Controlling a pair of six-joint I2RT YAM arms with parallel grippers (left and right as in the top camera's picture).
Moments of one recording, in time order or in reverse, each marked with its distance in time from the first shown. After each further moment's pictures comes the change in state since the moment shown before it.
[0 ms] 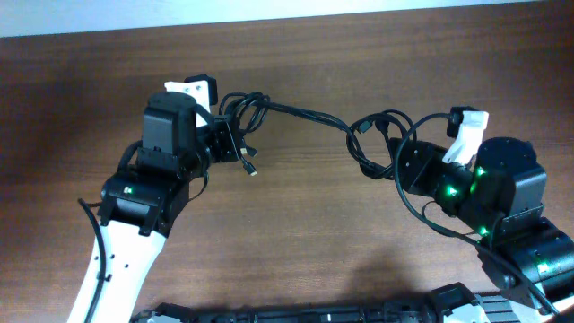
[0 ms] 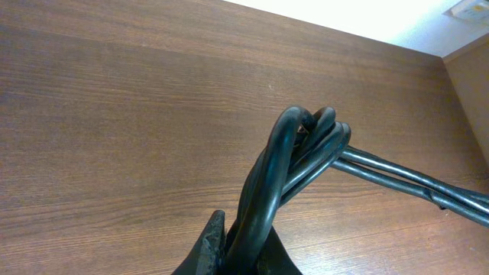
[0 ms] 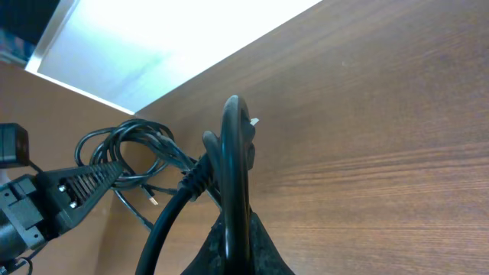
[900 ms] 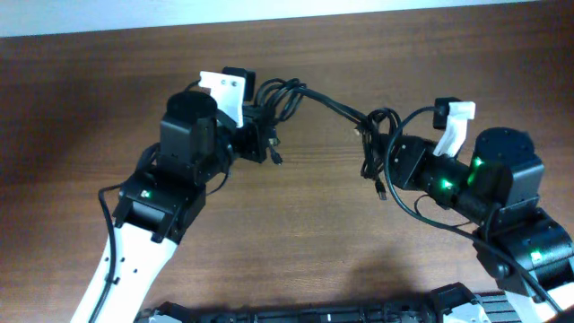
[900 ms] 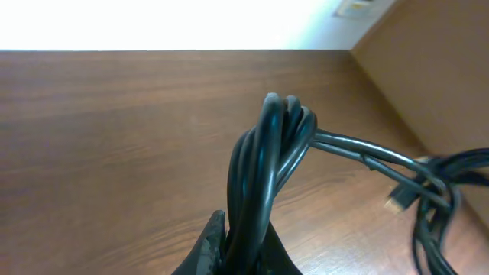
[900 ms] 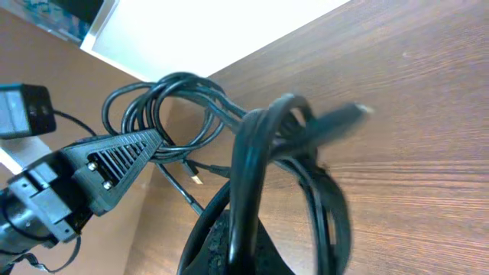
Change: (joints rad) left arm -0.113 0.000 0.000 0.177 0.090 0.100; right arm 0.000 0.032 0.000 0.091 -0.147 0.003
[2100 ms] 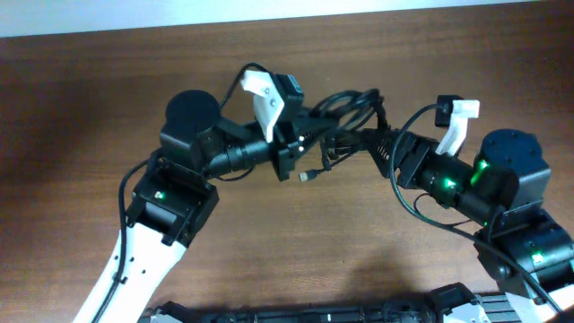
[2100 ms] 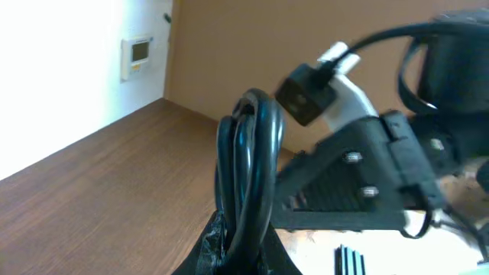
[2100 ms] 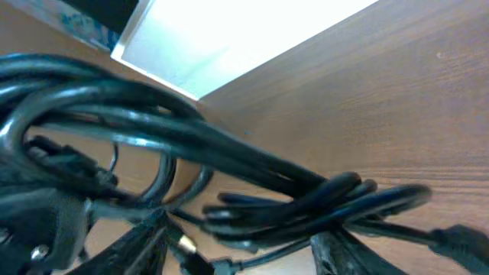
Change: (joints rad) left arm -0.096 0.011 0.000 0.378 0.536 0.170; right arm 0.001 0.002 0.000 0.063 -0.058 0.065
